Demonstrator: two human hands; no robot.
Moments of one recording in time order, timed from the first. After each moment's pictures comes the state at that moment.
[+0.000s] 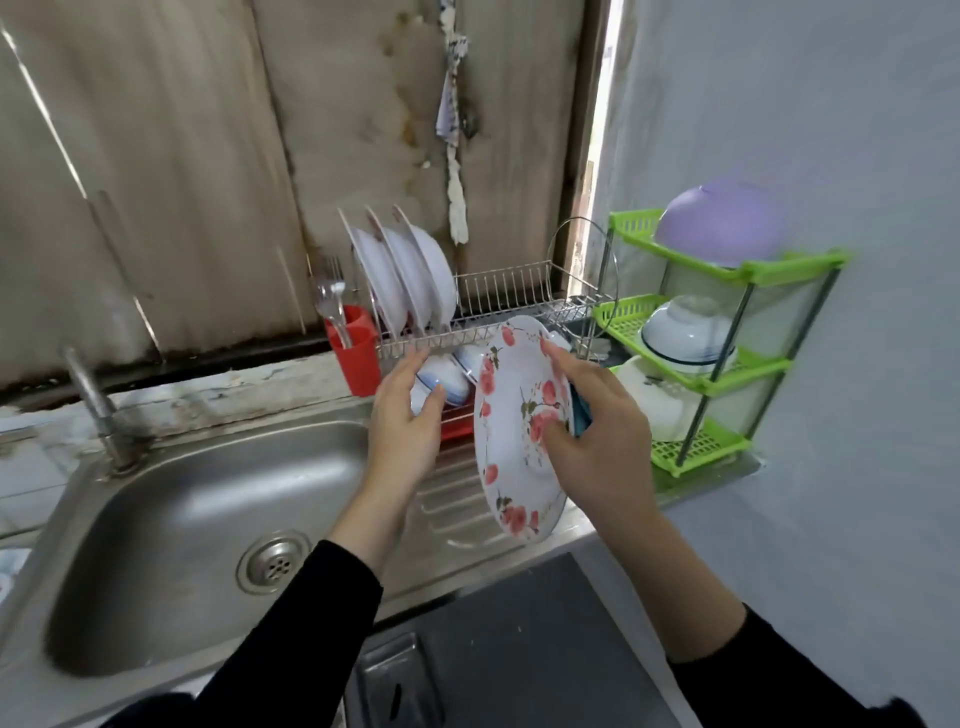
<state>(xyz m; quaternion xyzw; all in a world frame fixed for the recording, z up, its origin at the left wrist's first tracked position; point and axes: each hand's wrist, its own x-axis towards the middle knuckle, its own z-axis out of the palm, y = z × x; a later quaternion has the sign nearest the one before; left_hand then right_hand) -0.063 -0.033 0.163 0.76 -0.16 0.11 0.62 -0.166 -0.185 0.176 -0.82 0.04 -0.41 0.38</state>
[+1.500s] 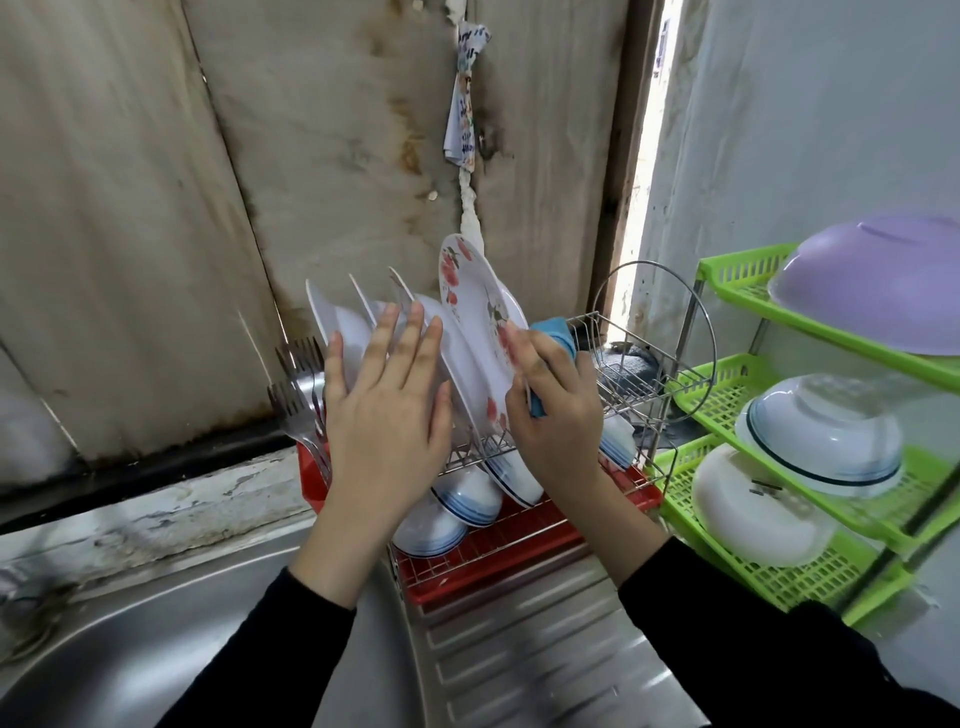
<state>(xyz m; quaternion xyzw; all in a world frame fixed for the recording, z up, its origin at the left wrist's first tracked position) 0.137 -0.058 0.211 0.86 -0.25 0.43 0.10 0.130 -0.226 0.167 -0.74 -0.07 -0.65 0.17</state>
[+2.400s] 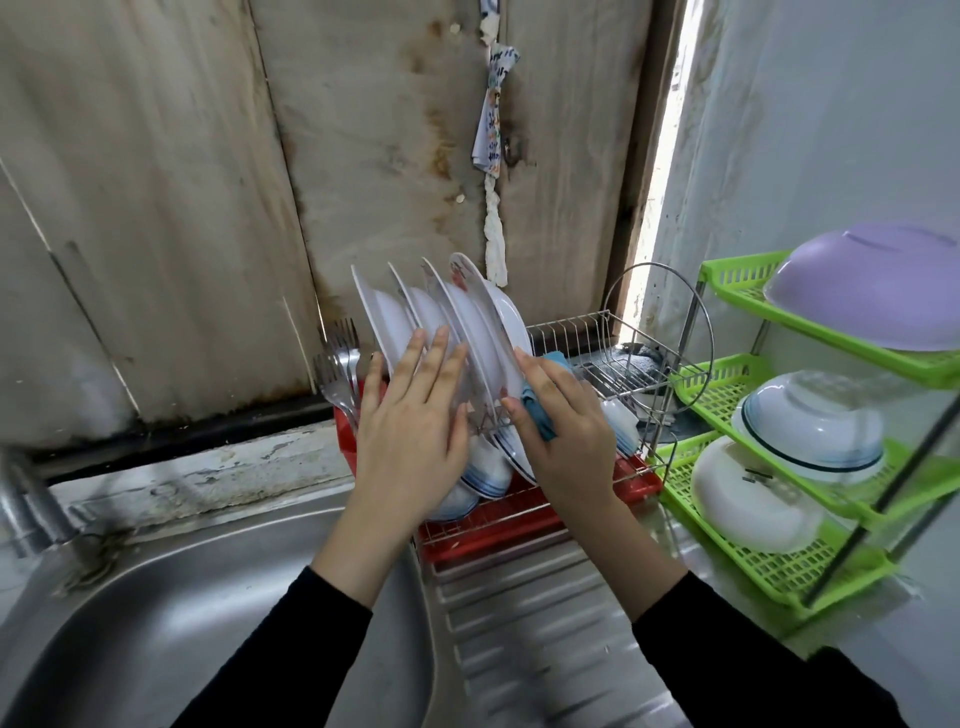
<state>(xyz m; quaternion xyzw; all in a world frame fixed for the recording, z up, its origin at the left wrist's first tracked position) 0.095 -0.041 0.193 0.87 -0.27 0.40 0.11 0.074 -0.205 0.155 -0.78 -0.06 -0.58 0.21</state>
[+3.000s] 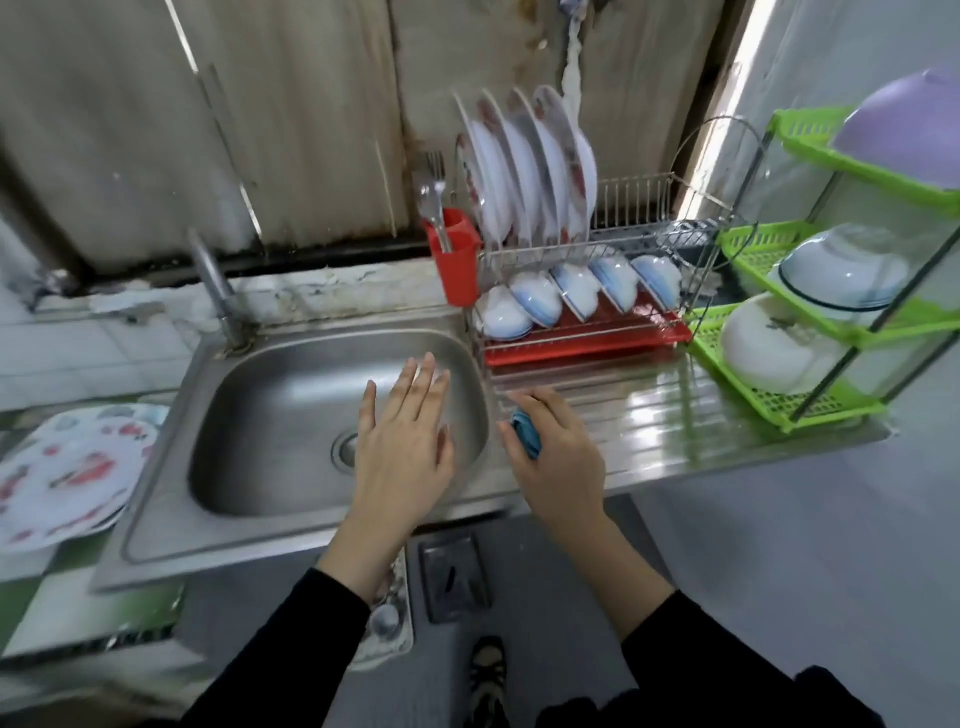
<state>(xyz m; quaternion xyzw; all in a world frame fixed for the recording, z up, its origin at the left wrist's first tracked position) -0.098 0.079 0.083 0.95 -0.19 0.25 0.09 -0.122 -0.088 0.053 -0.88 -0.02 -0.38 0.28</state>
